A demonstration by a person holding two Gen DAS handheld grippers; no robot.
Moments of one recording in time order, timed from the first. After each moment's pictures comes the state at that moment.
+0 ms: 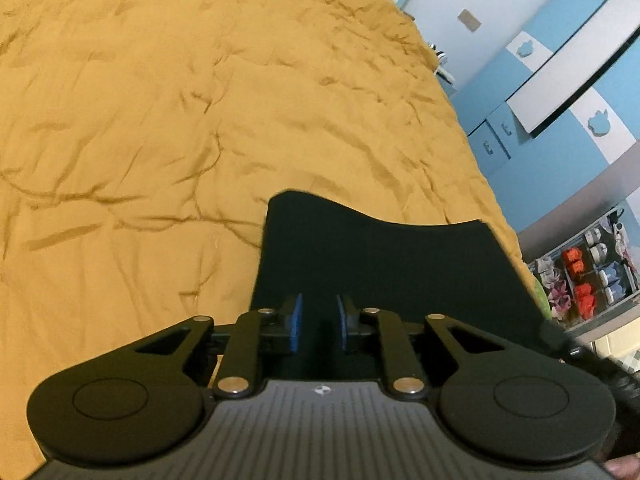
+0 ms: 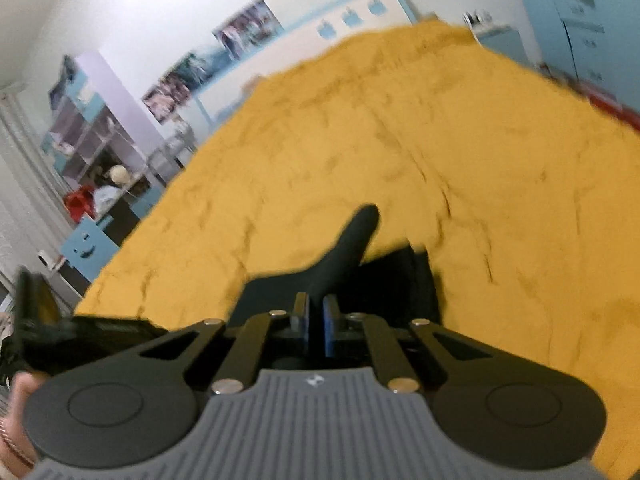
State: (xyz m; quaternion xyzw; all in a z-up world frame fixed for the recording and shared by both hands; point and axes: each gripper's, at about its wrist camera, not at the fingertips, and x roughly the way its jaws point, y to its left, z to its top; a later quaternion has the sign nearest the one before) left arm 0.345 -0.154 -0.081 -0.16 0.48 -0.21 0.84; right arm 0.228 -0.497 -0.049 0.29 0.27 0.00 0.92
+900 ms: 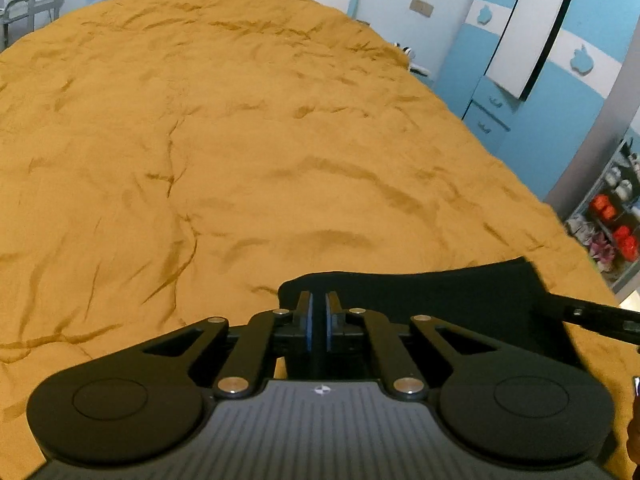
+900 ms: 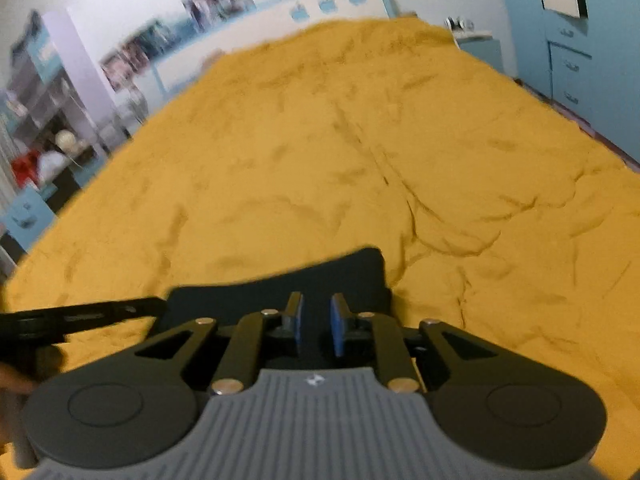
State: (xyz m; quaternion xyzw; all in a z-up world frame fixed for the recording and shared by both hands) left arm 0.396 -0.187 -0.118 -0.03 0.41 -0.23 0.88; right arm 0.315 -0.505 -0.106 0.22 0.36 -0.08 0.90
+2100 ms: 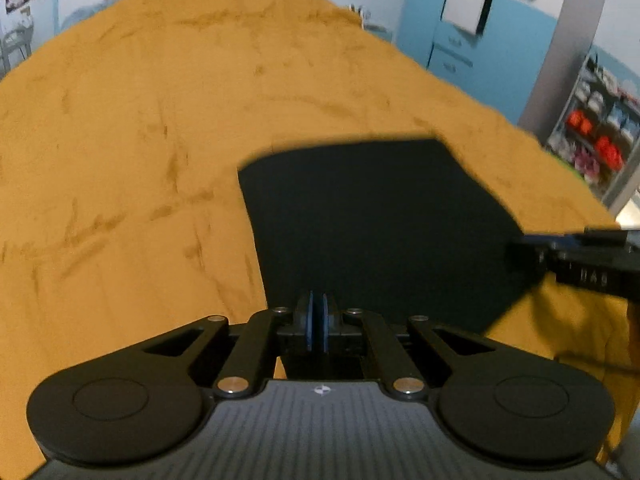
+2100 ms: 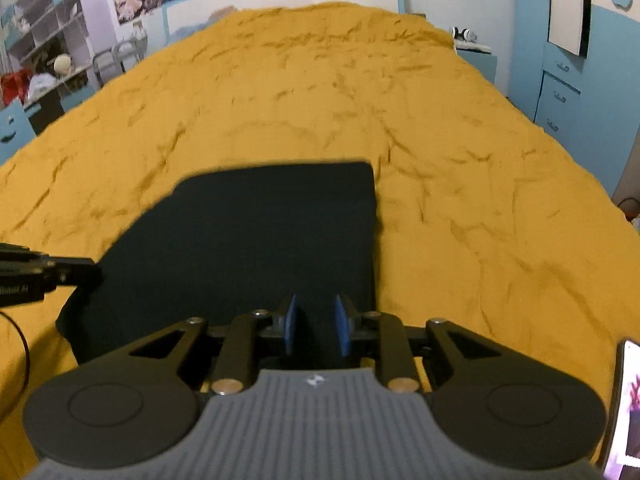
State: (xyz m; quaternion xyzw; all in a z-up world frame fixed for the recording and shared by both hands) left arm 0.251 -0.176 -0.105 0.07 0.43 -0.26 0.86; right arm 0.207 -0.437 -0.102 0.11 0.39 -0.08 0.91
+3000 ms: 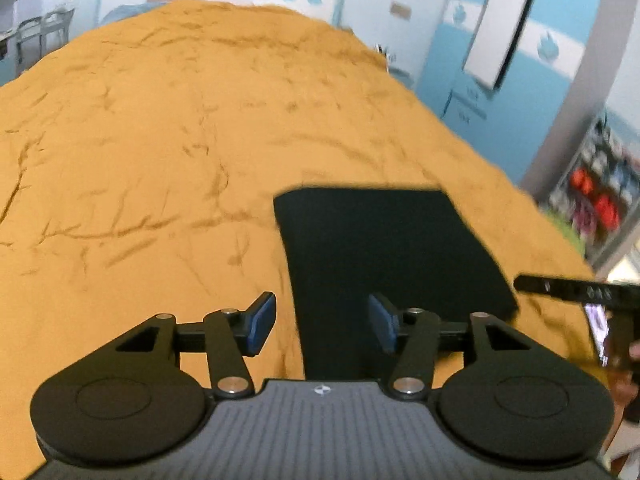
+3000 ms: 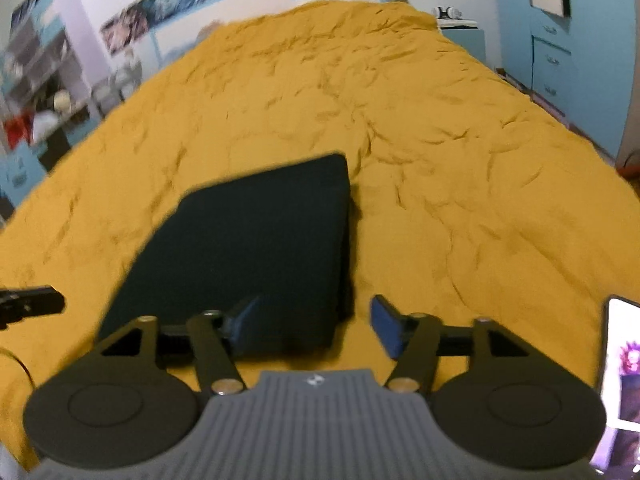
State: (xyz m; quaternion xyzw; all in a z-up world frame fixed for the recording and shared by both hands) left arm 0.242 -0.131 -0.058 -0.01 0.39 -0.24 0.89; right arm 0.187 -0.482 -0.085 0.23 0.36 -0.07 0.90
